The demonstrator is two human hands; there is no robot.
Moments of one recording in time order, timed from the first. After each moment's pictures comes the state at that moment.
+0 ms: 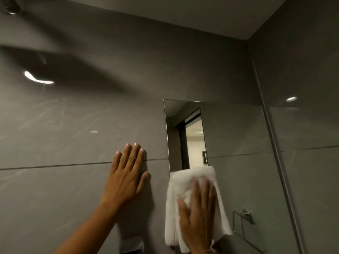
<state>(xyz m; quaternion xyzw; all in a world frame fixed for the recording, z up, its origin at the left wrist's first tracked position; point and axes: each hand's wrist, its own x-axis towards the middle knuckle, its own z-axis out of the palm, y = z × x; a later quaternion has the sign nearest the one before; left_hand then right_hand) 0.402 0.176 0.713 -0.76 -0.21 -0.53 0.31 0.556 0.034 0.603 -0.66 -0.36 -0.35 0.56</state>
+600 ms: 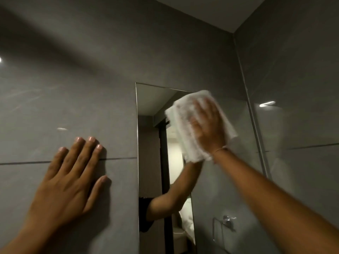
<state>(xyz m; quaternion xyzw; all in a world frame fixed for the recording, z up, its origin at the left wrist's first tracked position) 0.420 0.193 0.704 -0.71 -0.19 -0.56 0.39 0.737 -0.011 0.820 -0.58 -0.38 -0.62 0.37</state>
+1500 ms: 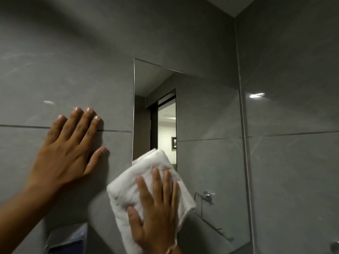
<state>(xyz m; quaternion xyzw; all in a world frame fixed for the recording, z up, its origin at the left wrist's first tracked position) 0.420 0.200 0.702 -0.72 -0.19 -0.55 0.37 0.573 0.038 0.562 -0.66 -0.42 -0.53 0.32</state>
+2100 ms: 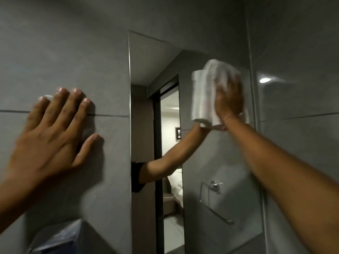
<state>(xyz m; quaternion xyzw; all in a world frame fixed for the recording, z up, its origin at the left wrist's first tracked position) 0.430 0.226 0.703 -0.72 -0.15 -0.57 0.36 0.772 -0.039 0.805 -0.61 -0.25 -0.50 0.56</state>
